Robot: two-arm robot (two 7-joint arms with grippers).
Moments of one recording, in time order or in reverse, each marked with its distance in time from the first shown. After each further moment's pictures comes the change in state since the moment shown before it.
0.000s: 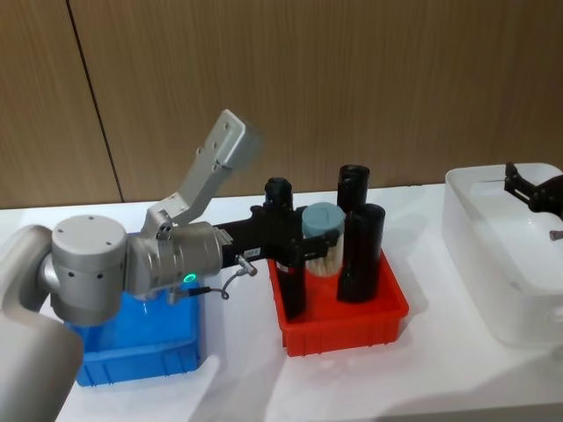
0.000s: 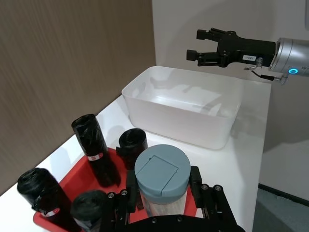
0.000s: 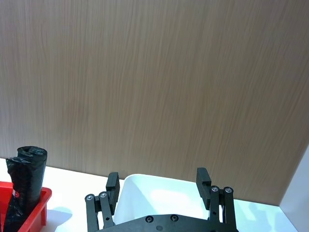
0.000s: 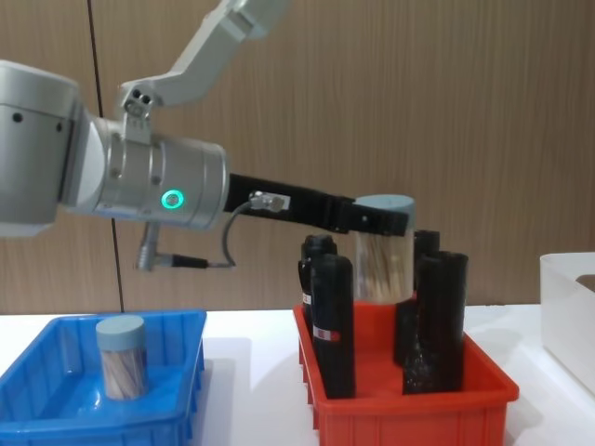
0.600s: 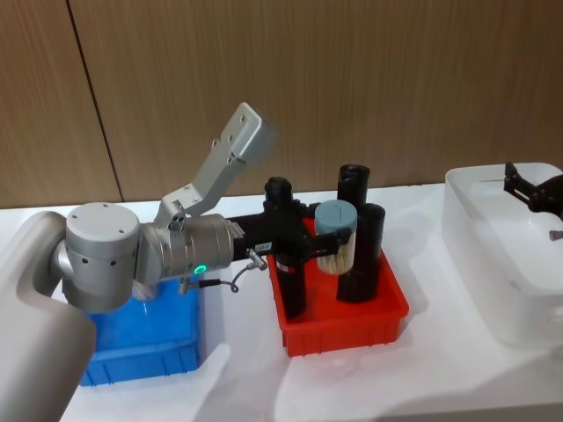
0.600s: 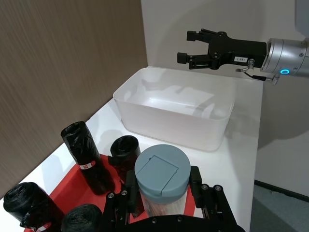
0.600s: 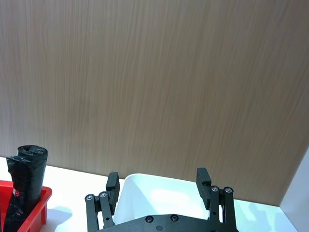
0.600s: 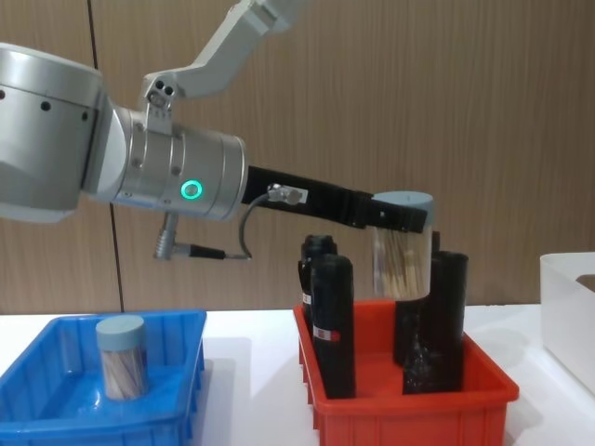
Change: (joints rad) left arm -0.043 -0.025 0.015 0.045 0.027 -0.006 -0.042; right arm 0.002 0.000 0.000 0.003 -0.004 0.000 0.004
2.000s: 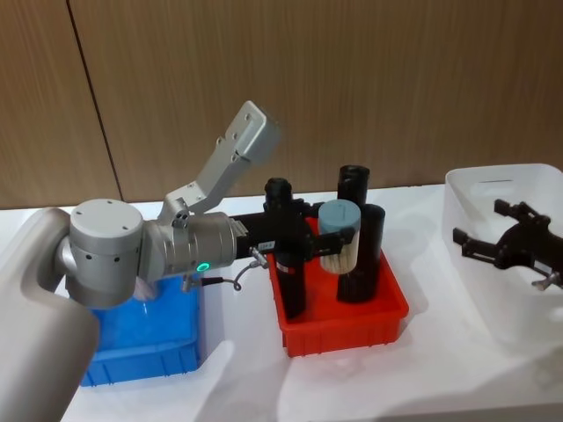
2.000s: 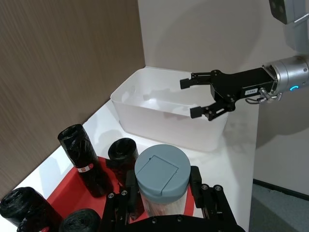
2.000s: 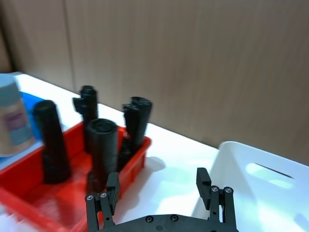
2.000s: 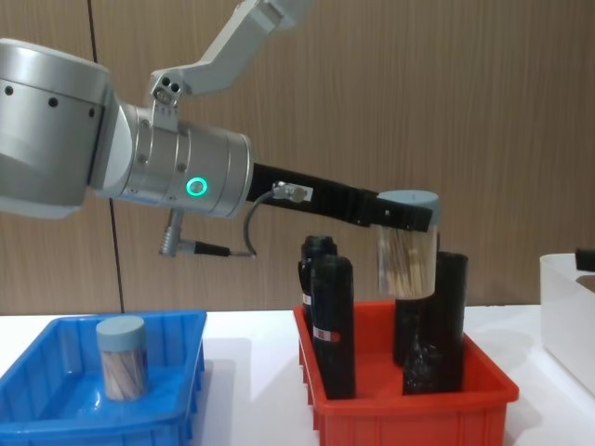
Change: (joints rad) left arm -0.012 -0.007 0.004 0.013 0.008 -0.001 -0.012; right arm 0.008 0.048 0.008 0.070 0.063 0.066 0.500
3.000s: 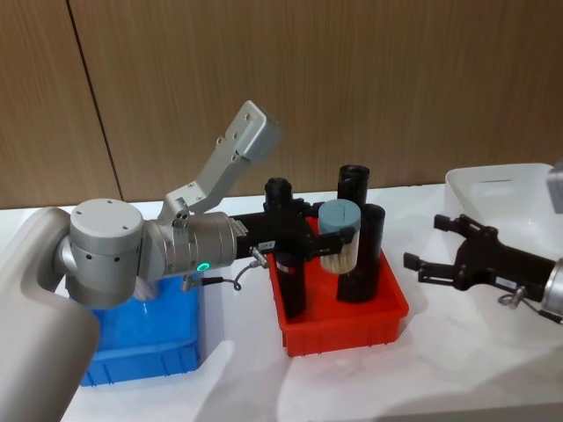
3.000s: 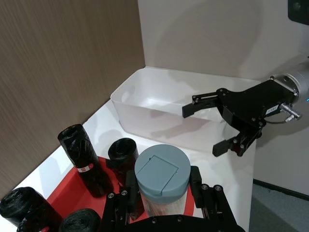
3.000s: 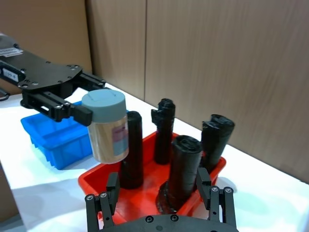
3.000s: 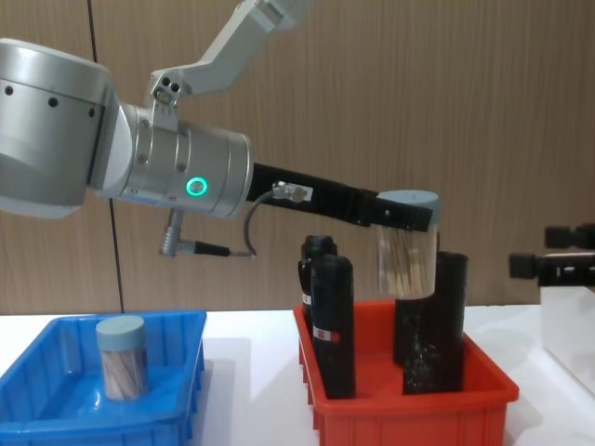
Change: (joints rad) left arm 0.000 0.000 0.000 0.000 0.000 0.000 0.000; right arm 0.013 -0.013 -0.051 -0.025 0.049 -0.008 0.232
